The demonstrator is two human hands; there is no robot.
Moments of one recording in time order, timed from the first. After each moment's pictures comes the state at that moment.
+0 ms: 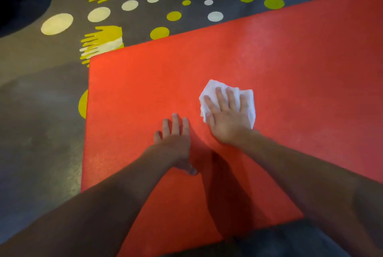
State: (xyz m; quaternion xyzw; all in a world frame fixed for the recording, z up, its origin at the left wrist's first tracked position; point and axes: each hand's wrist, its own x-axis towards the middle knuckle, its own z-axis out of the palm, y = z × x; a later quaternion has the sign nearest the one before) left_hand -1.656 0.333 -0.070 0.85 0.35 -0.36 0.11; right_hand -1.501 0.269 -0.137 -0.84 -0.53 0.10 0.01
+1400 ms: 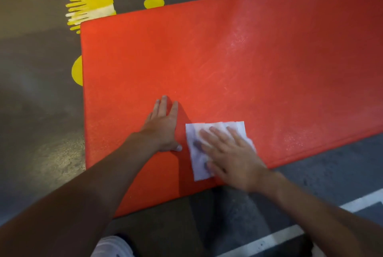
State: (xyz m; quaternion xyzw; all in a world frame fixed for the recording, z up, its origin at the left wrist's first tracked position) left_hand -1.739 0.323 -0.078 0.89 0.34 -0.27 0.17; right_hand -1.615 0.114 -0.135 -0.72 -0.69 0.06 -0.02
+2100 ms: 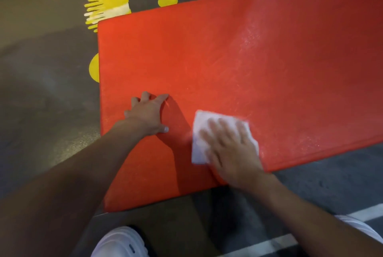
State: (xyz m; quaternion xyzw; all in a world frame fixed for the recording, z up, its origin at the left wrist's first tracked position) left_hand -1.766 0.365 -0.064 0.85 0.45 -0.22 0.15; right_hand -1.645 0.142 -0.136 -0.78 -0.63 0.03 0.02
